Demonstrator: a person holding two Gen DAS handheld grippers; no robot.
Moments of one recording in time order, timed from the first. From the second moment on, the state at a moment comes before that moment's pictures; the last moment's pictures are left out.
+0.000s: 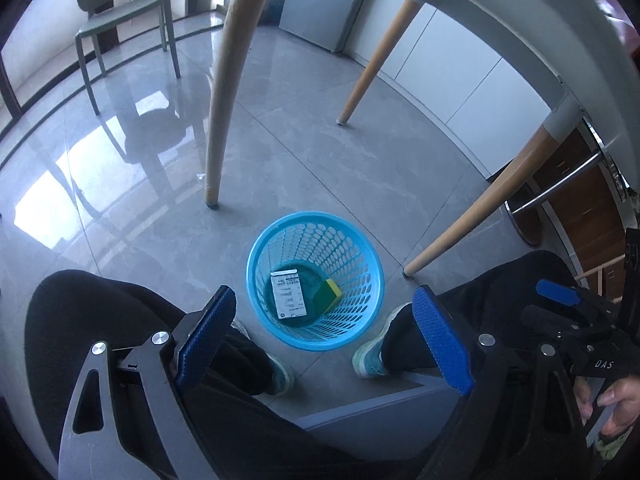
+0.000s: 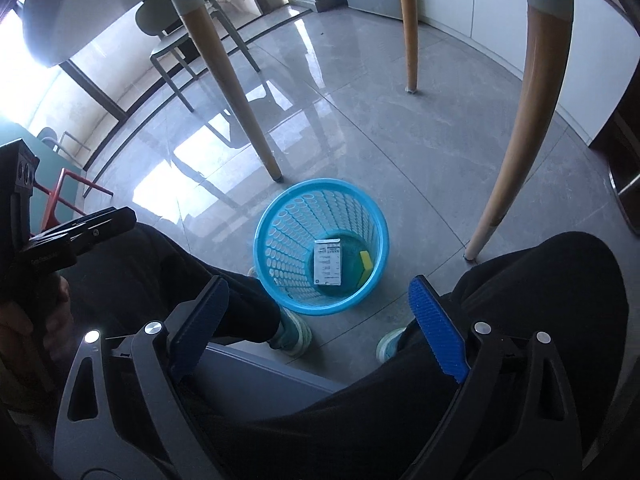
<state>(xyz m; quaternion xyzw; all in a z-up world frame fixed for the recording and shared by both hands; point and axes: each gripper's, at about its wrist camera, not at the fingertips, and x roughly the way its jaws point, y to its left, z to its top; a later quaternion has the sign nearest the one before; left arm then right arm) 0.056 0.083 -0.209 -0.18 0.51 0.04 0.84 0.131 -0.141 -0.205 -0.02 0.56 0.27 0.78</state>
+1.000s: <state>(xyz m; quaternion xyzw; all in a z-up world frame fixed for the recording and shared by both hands) 0.036 0.054 -0.038 -0.08 0.34 0.01 0.94 0.107 -0.178 0.018 0.00 0.33 0.30 0.90</state>
